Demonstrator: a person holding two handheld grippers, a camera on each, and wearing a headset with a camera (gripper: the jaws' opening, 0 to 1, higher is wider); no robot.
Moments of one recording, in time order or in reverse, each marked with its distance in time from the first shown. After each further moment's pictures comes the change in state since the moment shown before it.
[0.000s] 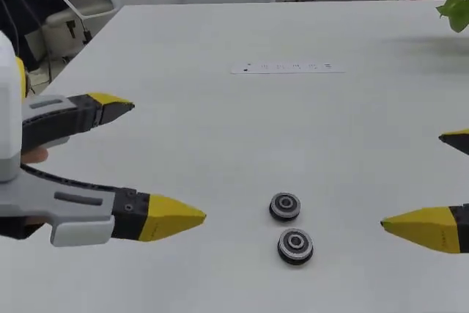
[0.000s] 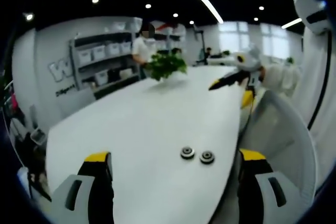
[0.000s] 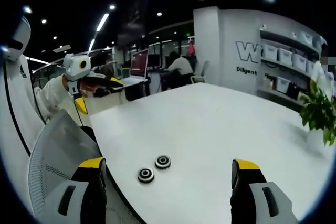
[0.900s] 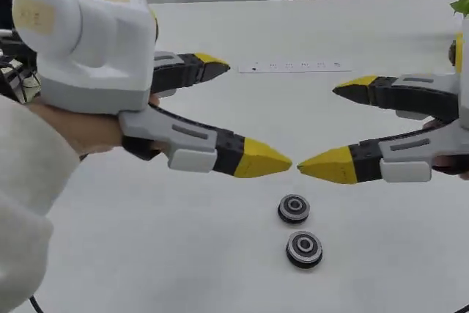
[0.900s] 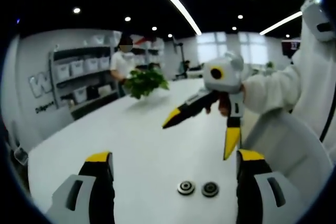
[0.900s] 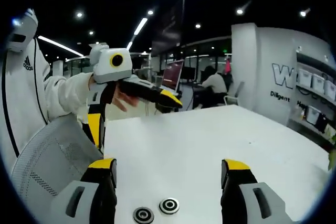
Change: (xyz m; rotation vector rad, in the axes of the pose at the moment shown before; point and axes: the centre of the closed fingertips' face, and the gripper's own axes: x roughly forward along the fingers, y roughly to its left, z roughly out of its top) left arm 0.086 -0.002 0.041 0.043 -0.129 -0.183; right arm 0.097 0.024 0.048 -0.138 -0.117 0.276
